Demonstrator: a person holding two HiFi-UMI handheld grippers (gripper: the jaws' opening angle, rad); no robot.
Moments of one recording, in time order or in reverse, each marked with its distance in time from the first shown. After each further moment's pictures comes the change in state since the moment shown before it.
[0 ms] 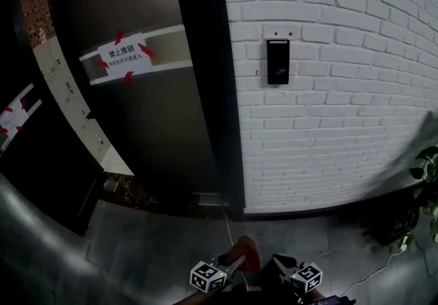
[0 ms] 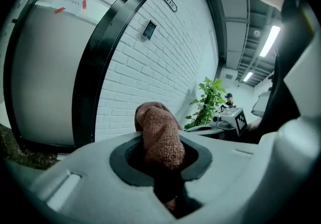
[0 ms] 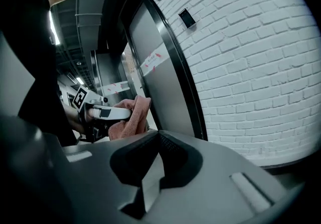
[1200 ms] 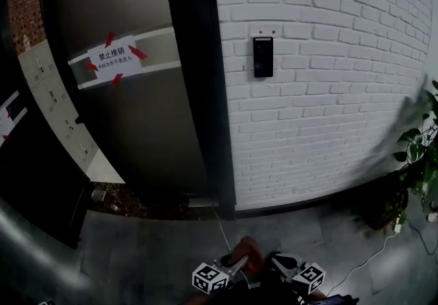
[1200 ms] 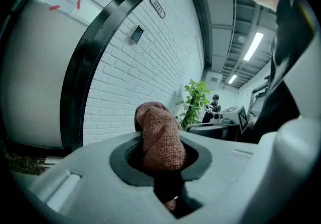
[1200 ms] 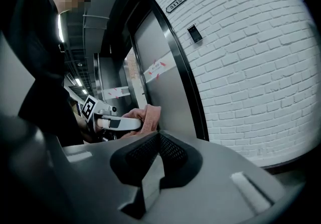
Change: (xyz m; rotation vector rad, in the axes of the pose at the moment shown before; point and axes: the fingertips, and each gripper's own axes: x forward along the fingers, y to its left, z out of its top) left arm -0.033 -0.036 -0.029 0.050 -0.035 -0.146; right arm -0.031 0.070 -0.011 -0.040 -0.101 -0.050
